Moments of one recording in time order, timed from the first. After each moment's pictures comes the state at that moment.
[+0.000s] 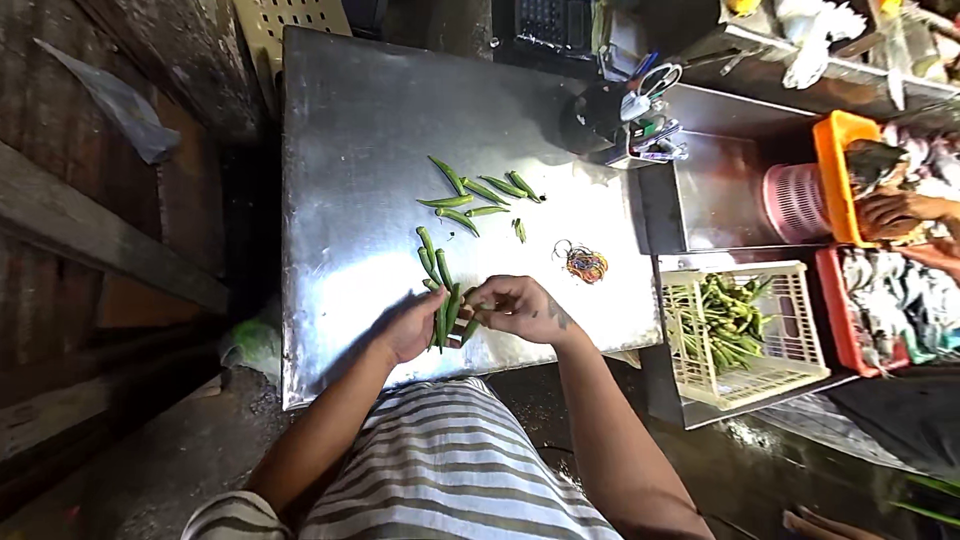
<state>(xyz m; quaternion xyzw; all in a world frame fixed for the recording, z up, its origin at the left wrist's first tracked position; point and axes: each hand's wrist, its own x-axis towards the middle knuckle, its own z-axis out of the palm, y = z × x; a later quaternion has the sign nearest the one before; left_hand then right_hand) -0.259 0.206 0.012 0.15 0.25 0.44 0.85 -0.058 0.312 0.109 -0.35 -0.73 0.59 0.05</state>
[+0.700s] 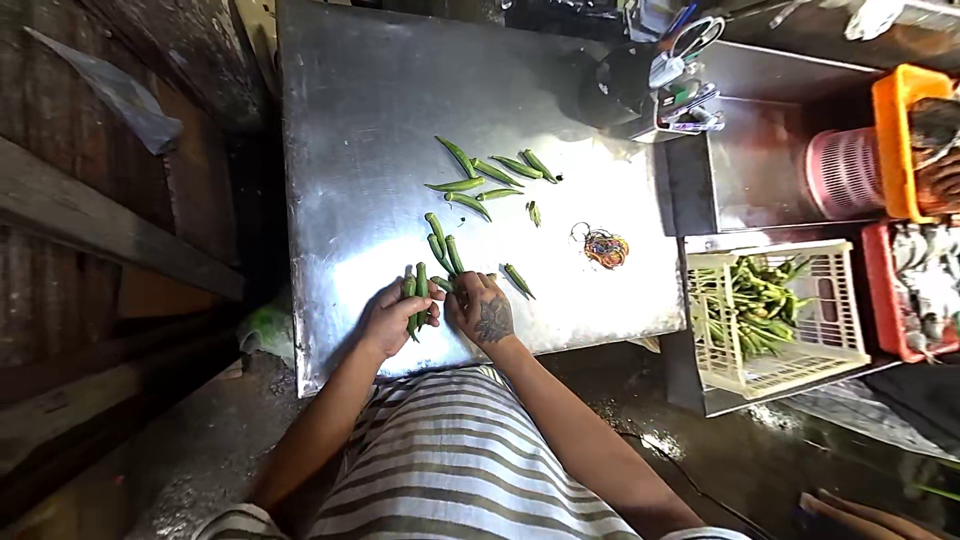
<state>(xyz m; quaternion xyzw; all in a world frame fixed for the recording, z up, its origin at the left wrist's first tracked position) -0.288 0.181 0.009 0.12 0.39 0.54 0.73 -0.108 0.248 0.020 -0.54 -0.82 0.19 0.08</state>
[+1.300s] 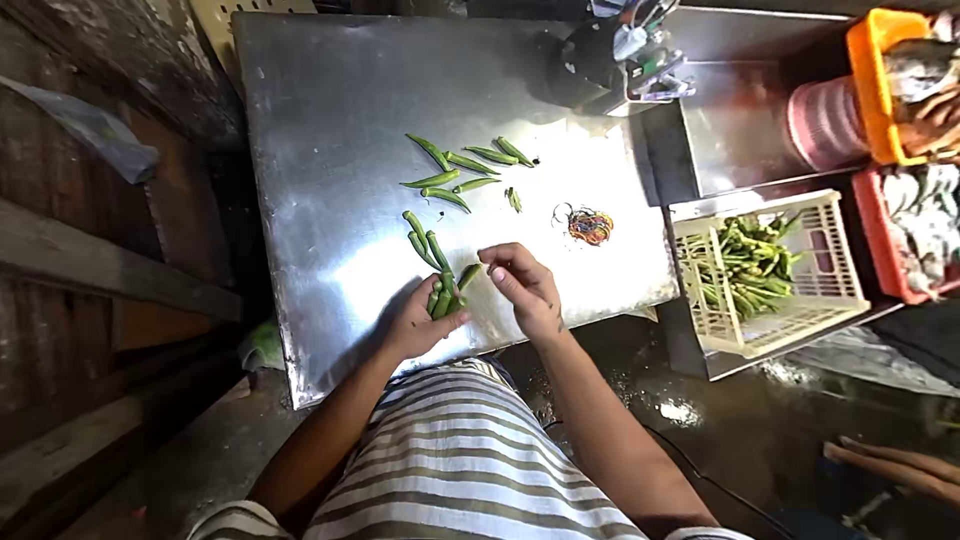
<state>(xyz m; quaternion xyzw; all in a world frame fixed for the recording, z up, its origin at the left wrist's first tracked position) -0.249 0.195 0.028 0.38 0.40 0.49 0.68 -0.064 0.272 0.094 -0.43 -0.66 0.50 0.35</state>
